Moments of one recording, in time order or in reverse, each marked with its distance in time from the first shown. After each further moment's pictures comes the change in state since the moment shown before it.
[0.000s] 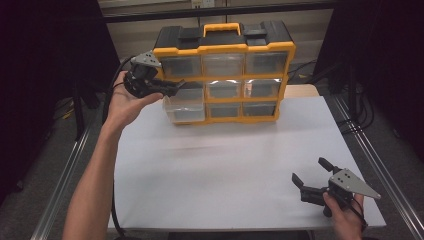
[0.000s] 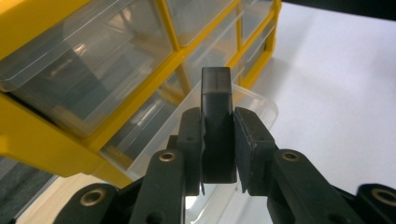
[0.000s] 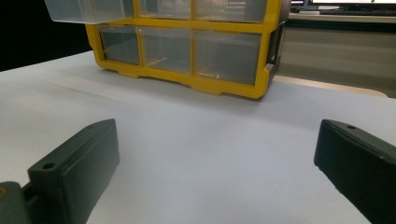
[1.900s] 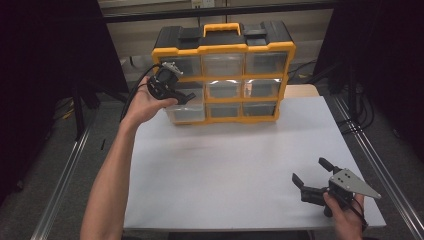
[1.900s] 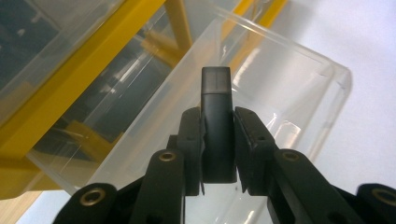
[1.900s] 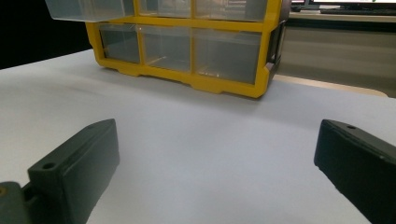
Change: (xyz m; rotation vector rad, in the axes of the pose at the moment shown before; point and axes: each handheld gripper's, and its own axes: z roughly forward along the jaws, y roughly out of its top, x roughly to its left) left arm 0.011 -0.006 0.071 0.227 -0.052 -0.035; right arm -0.001 0.000 0.000 0.003 0.001 -0.005
